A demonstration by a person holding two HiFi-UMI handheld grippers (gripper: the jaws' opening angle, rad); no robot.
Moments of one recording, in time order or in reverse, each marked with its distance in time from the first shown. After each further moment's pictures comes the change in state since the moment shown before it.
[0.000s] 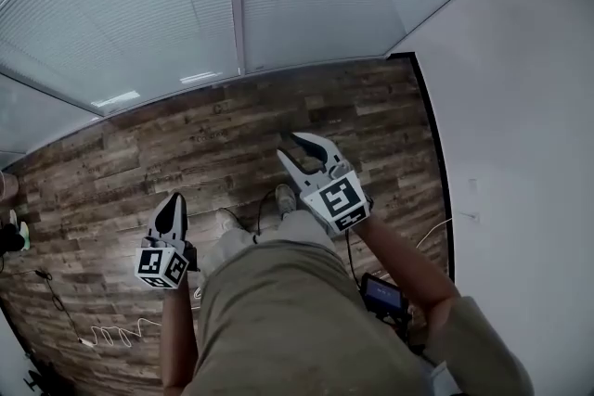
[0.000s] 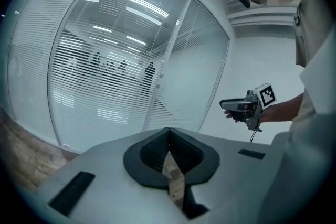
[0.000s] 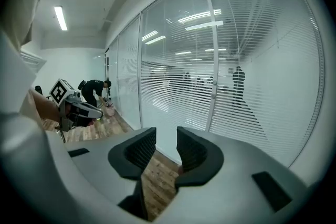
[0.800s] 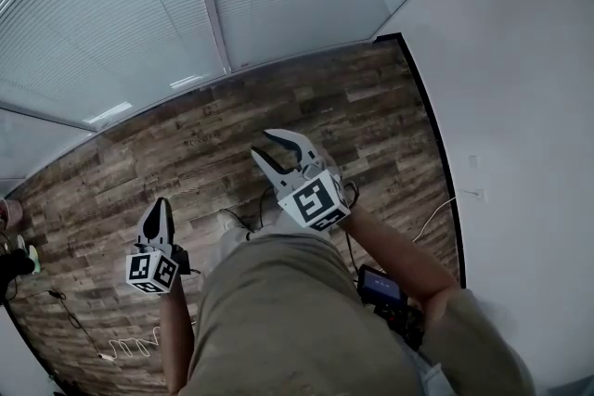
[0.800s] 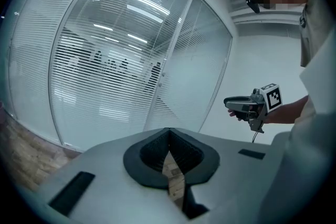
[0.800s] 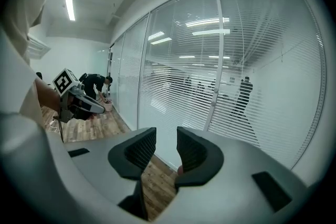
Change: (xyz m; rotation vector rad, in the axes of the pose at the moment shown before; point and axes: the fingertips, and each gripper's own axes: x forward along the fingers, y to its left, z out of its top) left arm 0.010 0.003 0.002 -0.013 0.028 0.017; right arm -0.003 0.001 0.006 -0.106 -0.015 -0.034
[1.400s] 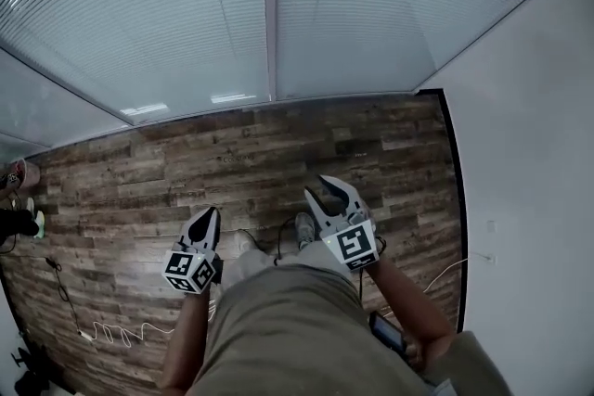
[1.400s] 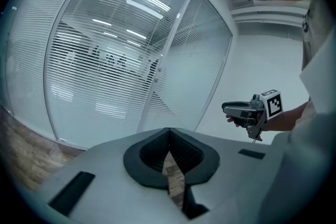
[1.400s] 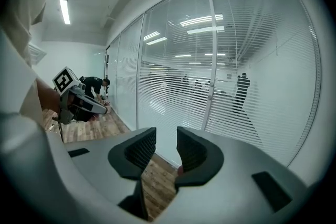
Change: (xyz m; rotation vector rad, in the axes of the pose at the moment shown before) left arm 0.033 -0.027 -0.012 -0.018 0.041 -0.032; right arm -0.005 -0.012 -0.033 0.058 0.004 -0.009
